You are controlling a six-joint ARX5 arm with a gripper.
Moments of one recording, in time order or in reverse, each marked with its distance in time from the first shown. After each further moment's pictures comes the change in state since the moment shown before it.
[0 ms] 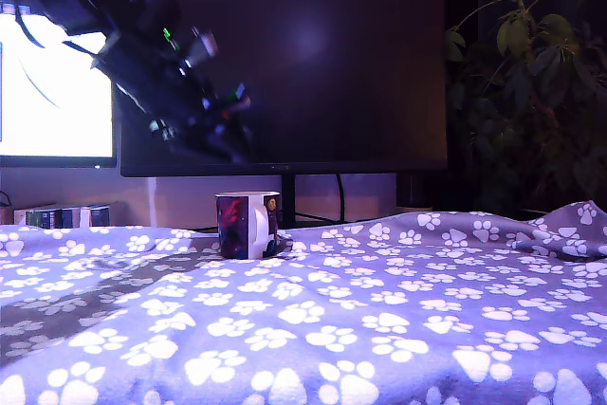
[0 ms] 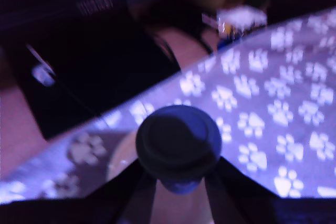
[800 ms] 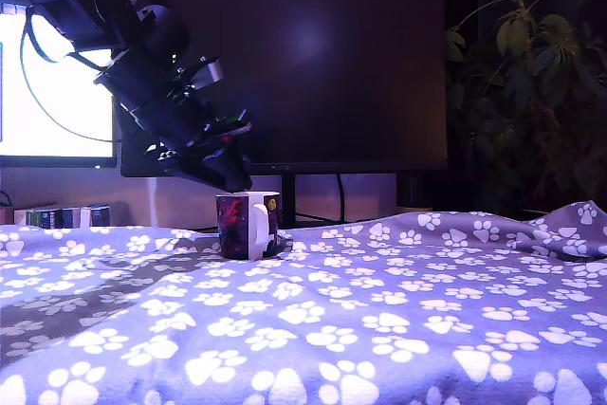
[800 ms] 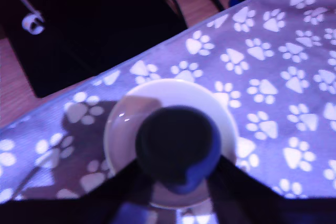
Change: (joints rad) arm -0.005 0.021 0.005 -0.088 -0.055 0.000
